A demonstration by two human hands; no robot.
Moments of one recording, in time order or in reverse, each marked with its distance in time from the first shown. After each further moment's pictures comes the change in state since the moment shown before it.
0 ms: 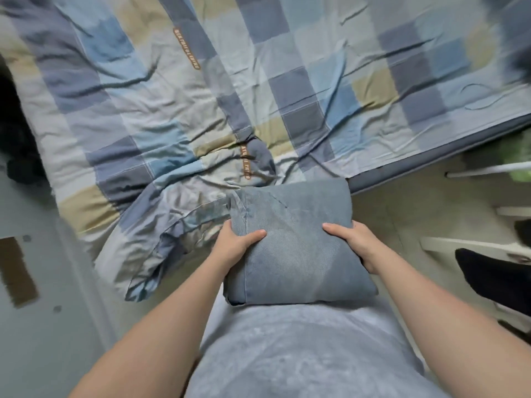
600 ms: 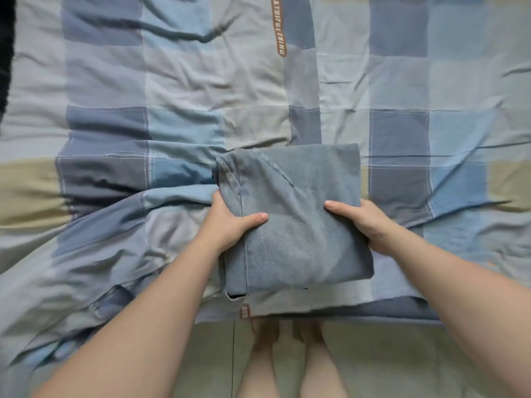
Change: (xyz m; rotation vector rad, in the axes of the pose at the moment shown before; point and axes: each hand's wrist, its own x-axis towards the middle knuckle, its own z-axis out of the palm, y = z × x) left_hand 0.273 0.014 -0.073 -0.130 0.344 0.108; right_hand 0.322 -0.155 0.133 -0.444 -0.263 -0.202
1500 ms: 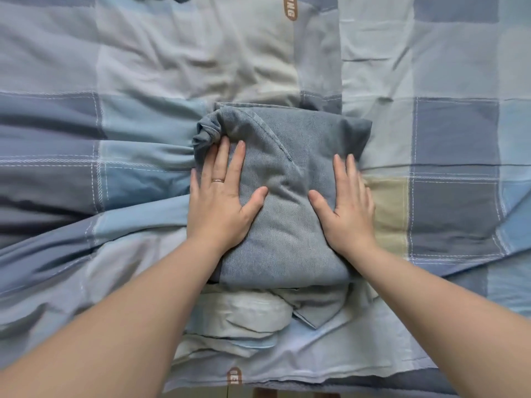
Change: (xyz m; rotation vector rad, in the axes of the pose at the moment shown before) left_hand 0.121 -0.013 0.035 0.746 0.343 0.591; right_hand 0.128 0.025 0.047 -0.804 0.432 -0.556
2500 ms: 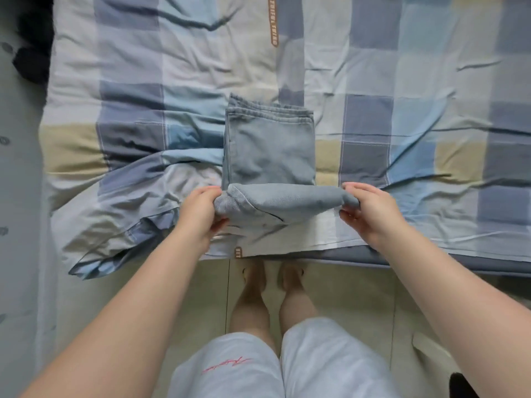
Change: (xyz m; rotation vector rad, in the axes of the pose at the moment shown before) left_hand -0.174 0.093 -0.213 -1.224 -0.148 -1.134; right_hand -0.191 -0.084 -0.225 0.957 -0.084 0.769
